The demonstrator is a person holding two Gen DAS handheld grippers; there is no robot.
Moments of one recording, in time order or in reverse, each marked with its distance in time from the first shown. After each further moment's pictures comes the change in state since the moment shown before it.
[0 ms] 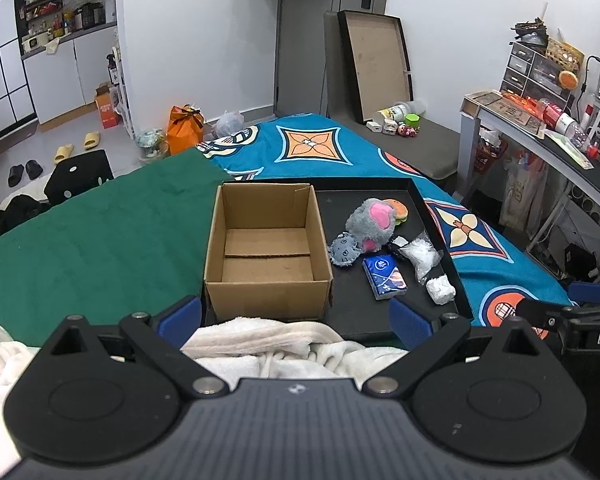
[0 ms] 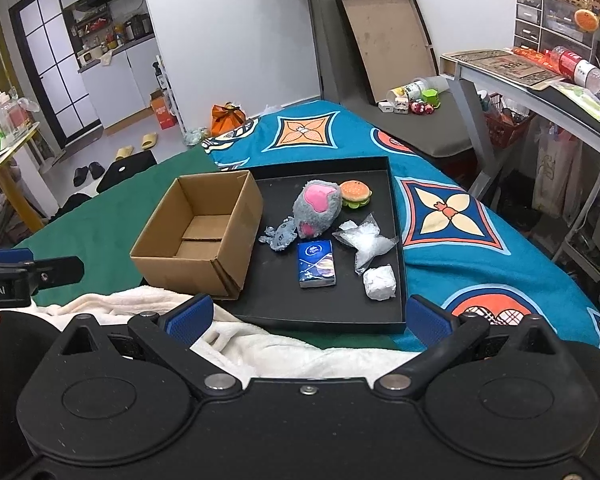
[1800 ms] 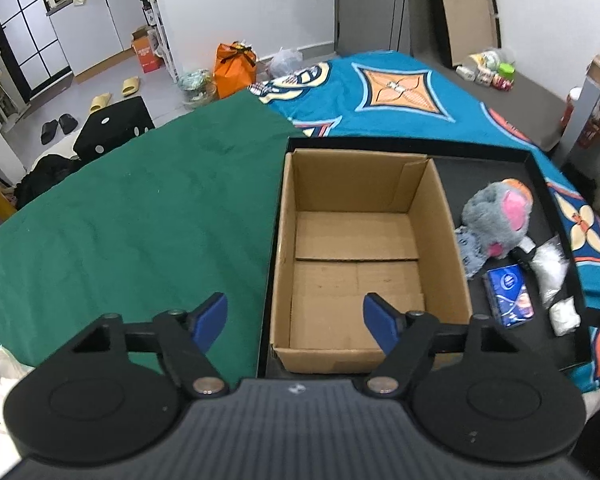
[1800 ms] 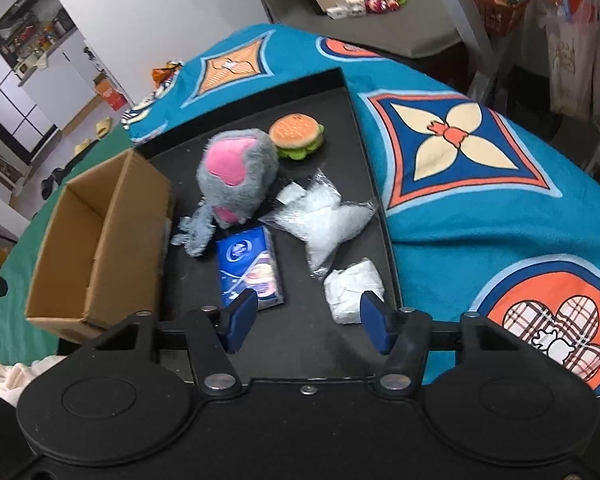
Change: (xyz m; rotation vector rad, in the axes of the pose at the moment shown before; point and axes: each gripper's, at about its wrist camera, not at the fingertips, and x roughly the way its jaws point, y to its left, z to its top) left arm 0.157 0.059 0.051 -0.035 0.208 0.178; right arm 0.175 -0.082 0.017 0.226 0.232 0.011
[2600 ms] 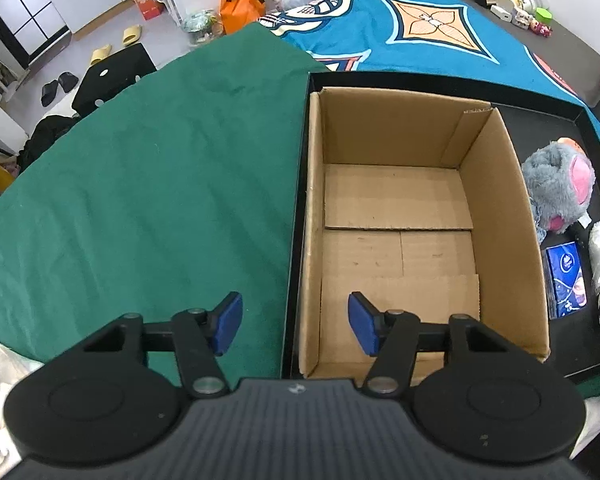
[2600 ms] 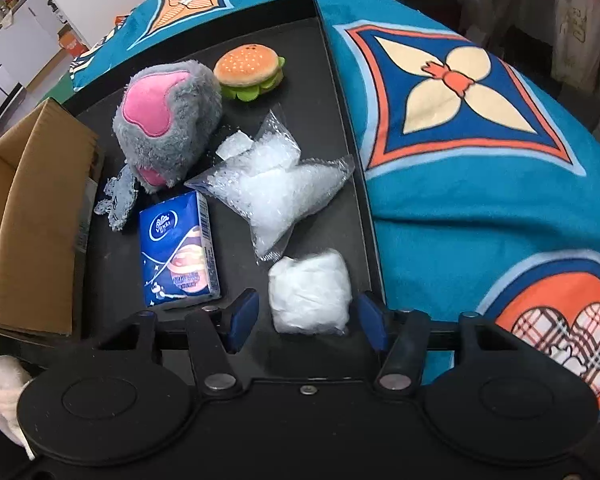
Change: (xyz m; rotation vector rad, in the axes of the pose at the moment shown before) left arm 0.067 0.012 0.017 0.023 0.200 0.052; right arm 0.071 -0.011 0.007 -0.042 0.140 -0.106
